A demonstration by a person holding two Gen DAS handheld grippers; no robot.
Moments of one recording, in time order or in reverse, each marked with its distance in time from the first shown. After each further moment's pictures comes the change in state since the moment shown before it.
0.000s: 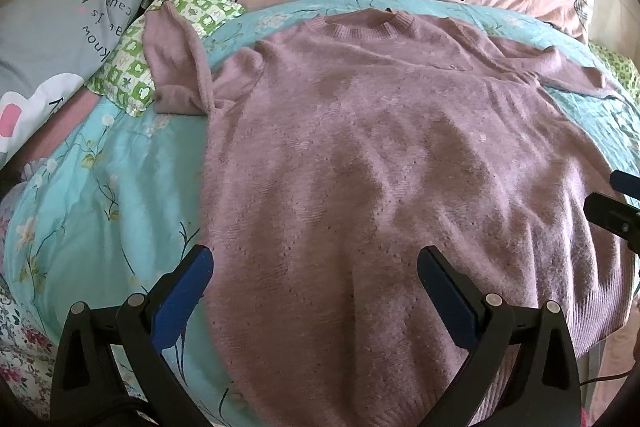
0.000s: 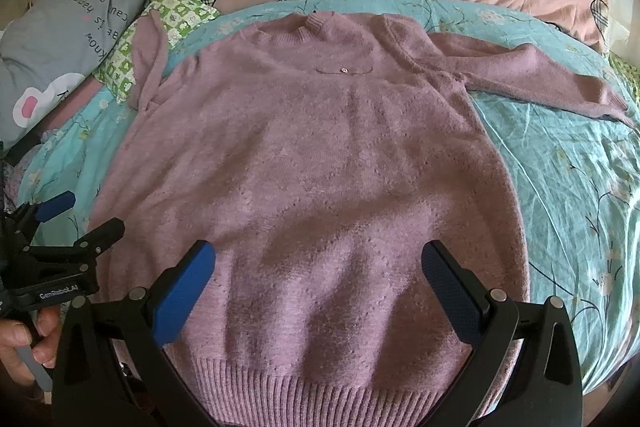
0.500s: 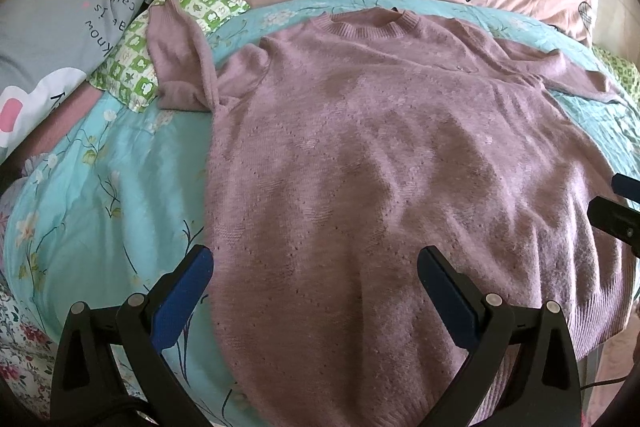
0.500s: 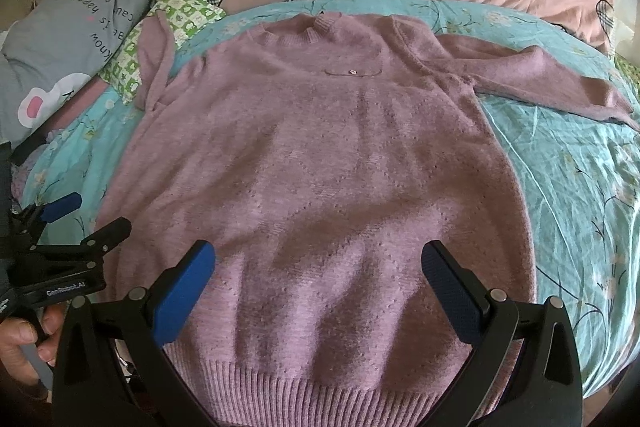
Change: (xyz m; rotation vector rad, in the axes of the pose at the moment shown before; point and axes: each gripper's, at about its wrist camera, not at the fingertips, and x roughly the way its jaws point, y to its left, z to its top) left arm 0.003 0.003 0.001 -0.016 0.008 0.004; right arm 0.001 0.003 0.003 -0.005 0.008 0.021
